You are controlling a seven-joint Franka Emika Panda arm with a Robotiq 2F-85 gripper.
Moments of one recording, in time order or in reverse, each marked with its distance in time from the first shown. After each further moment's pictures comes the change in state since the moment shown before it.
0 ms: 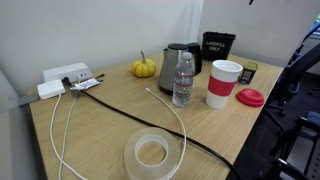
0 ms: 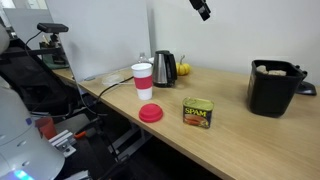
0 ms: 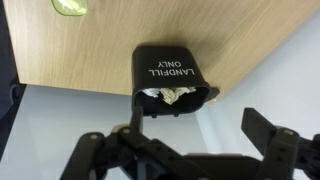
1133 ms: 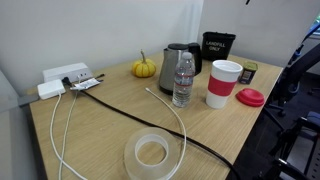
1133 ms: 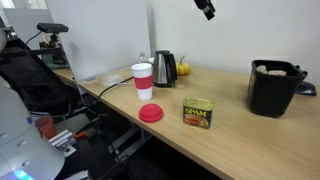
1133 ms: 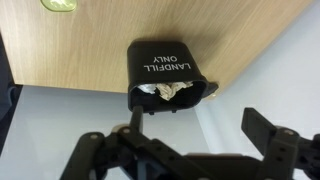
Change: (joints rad) arm 0.063 0.037 -0.066 0.041 -0.032 -0.001 0.047
